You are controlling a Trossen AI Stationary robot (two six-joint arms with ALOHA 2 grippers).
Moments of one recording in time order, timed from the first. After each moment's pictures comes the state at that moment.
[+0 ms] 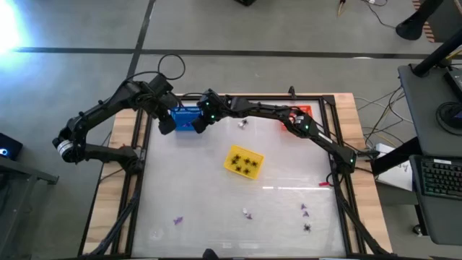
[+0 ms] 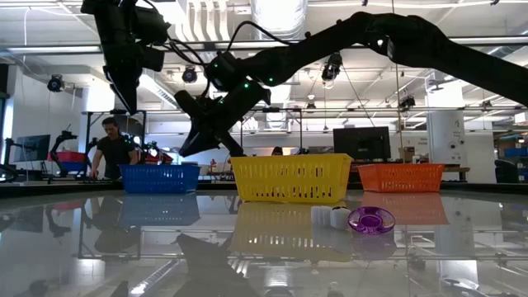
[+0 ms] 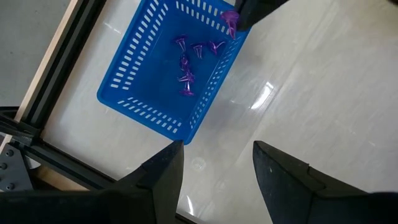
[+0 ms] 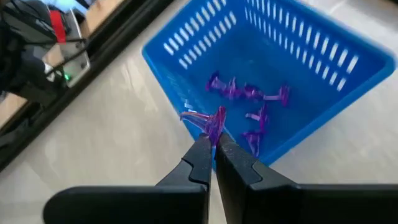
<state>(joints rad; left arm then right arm) 0.77 1.21 1.14 -1.20 0.03 0.25 -0.35 2.52 2.27 -0.44 -0.24 0.46</state>
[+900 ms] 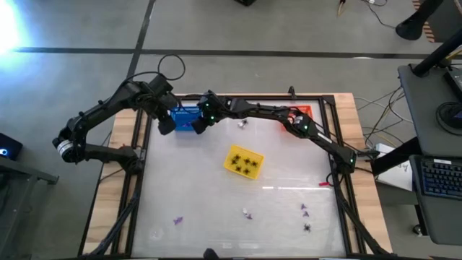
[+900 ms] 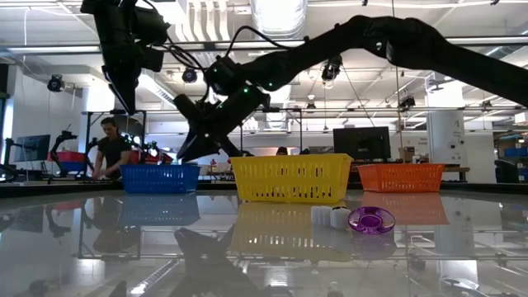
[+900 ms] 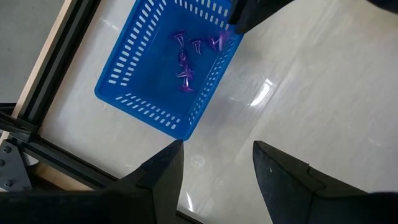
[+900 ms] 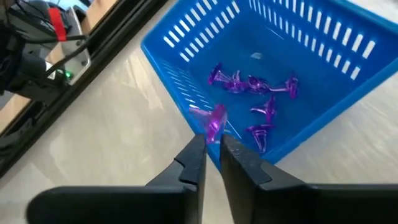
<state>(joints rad) 0.77 1.21 1.14 -1.21 0.03 0.25 -0.35 2.54 2.27 -0.42 -0.26 0.49</state>
